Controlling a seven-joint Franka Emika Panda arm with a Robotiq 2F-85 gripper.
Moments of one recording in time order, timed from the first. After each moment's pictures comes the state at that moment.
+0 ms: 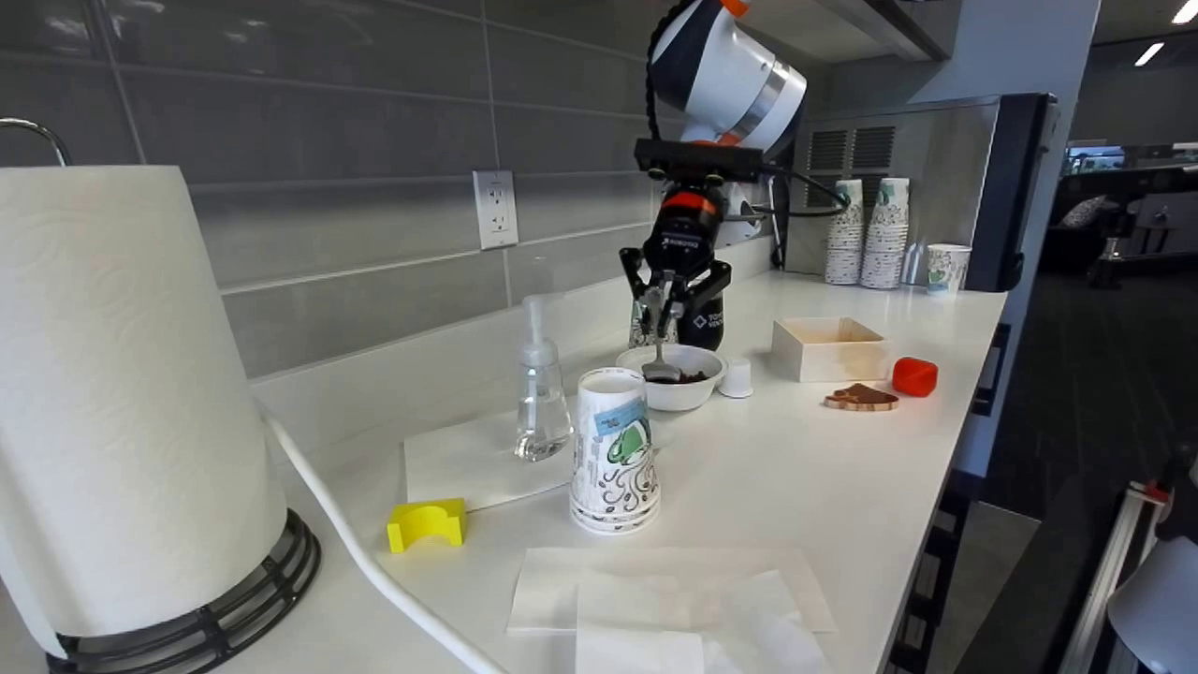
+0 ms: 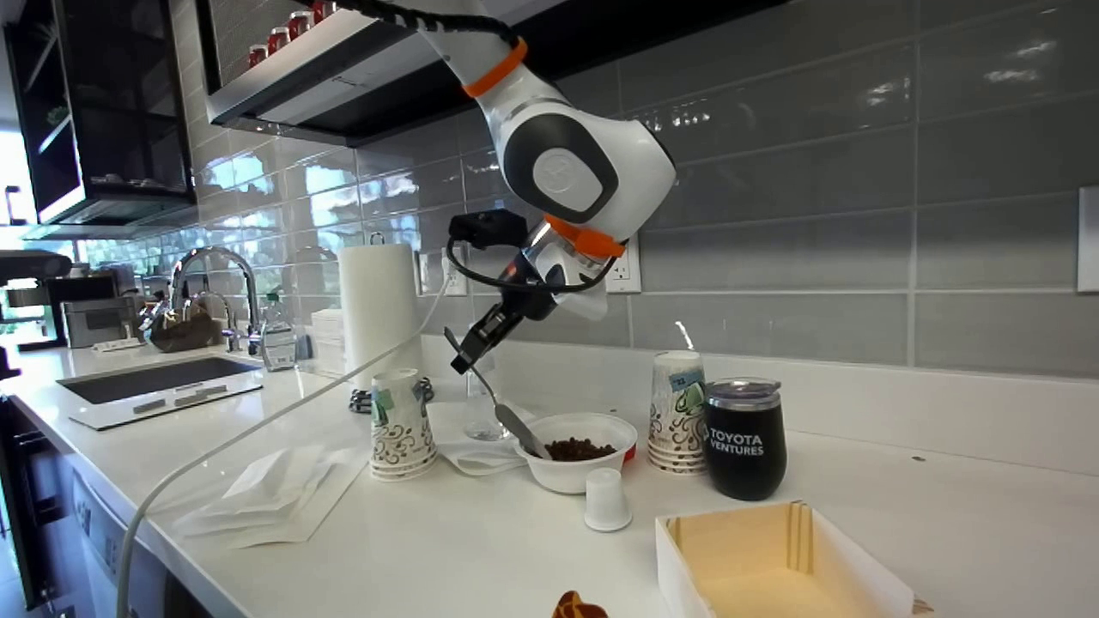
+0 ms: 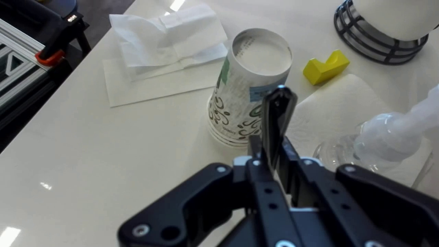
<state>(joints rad) 0.02 0.08 0.01 -2.22 0.77 1.81 0.60</state>
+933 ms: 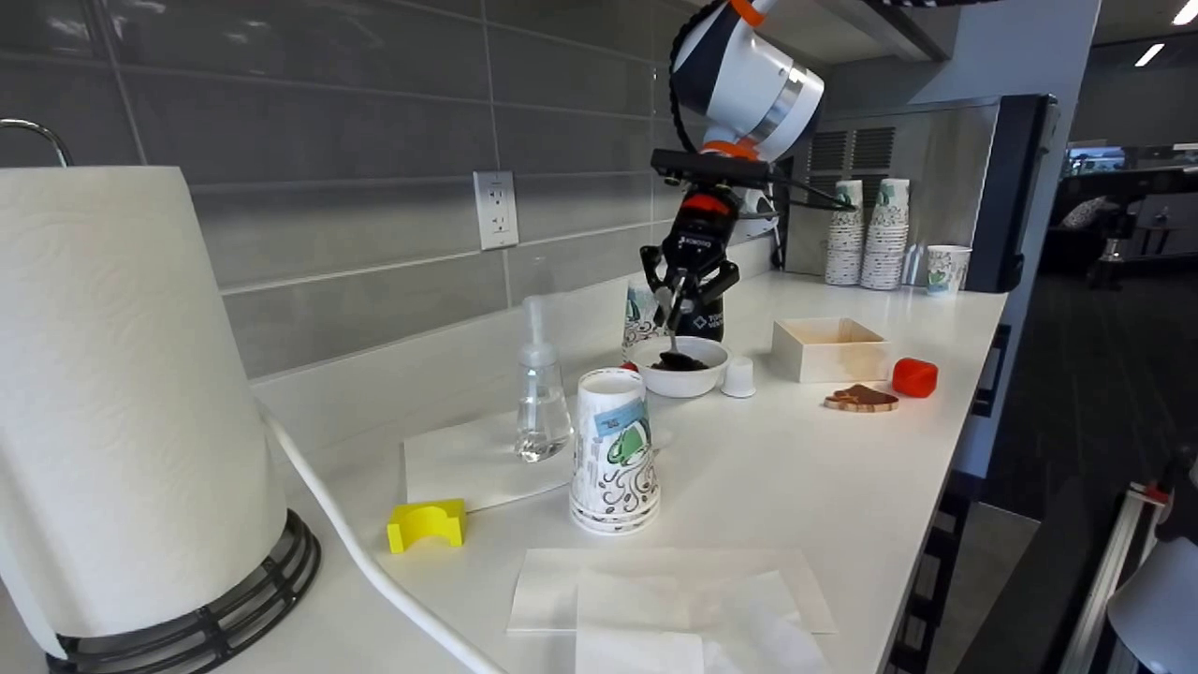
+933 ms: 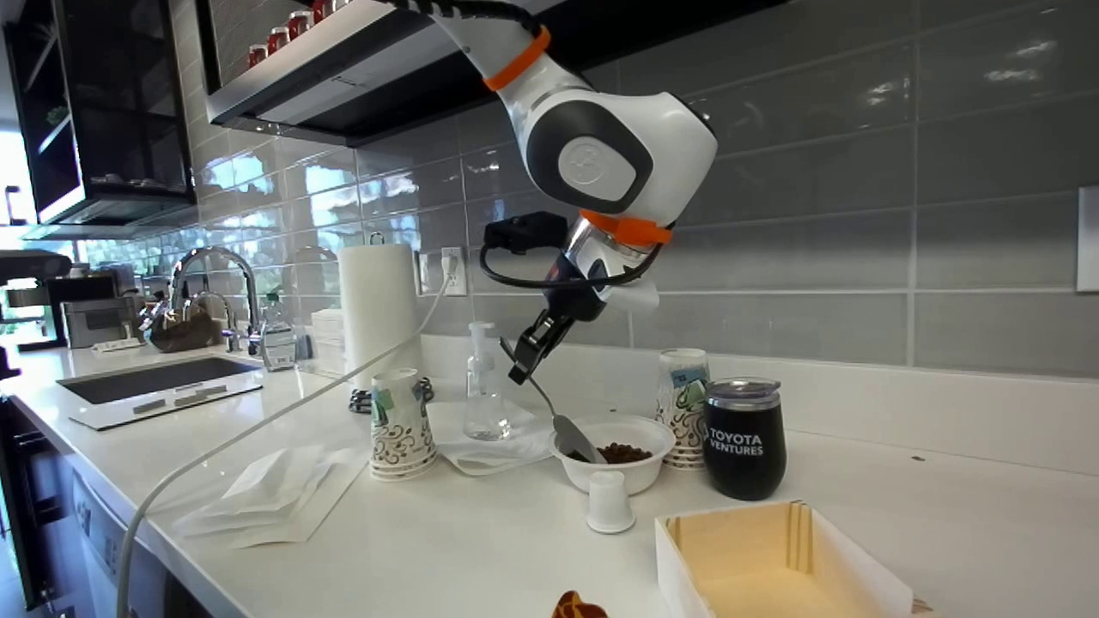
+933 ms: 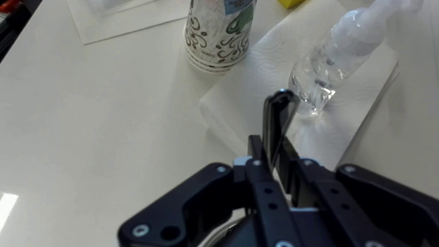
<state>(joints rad) -0.01 0.08 -0.04 -2.22 0.73 1.96 0.63</state>
